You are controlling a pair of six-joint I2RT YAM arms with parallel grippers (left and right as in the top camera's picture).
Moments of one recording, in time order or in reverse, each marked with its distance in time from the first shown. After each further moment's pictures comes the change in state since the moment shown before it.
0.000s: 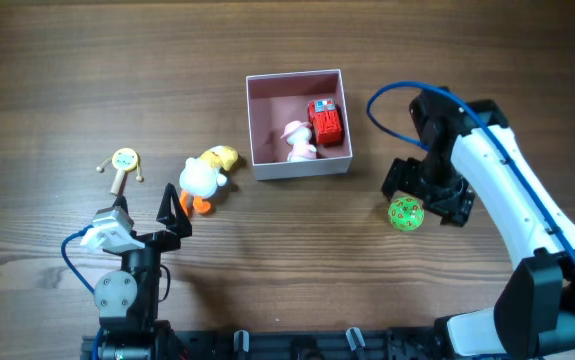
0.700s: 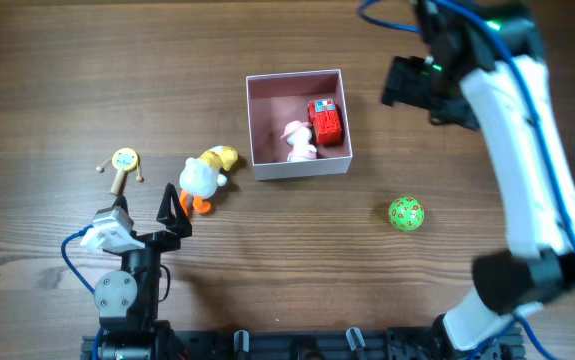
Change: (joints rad) left arm 0.000 0.000 0.000 0.000 0.000 0.000; right arm 0.062 0.173 0.828 -0.274 0.174 -0.081
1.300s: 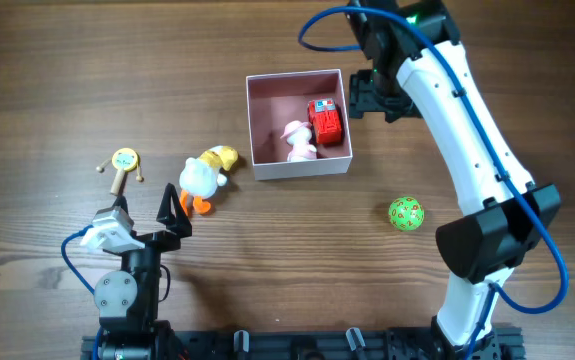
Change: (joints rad) left arm 0.000 0.000 0.000 0.000 0.000 0.000; right arm 0.133 0.230 0.093 -0.002 0.052 -0.107
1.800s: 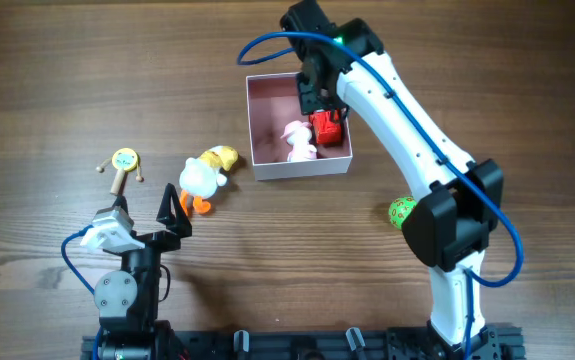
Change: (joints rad) left arm 0.000 0.000 0.000 0.000 0.000 0.000; right arm 0.153 0.132 -0.007 0.303 0.047 -0.106
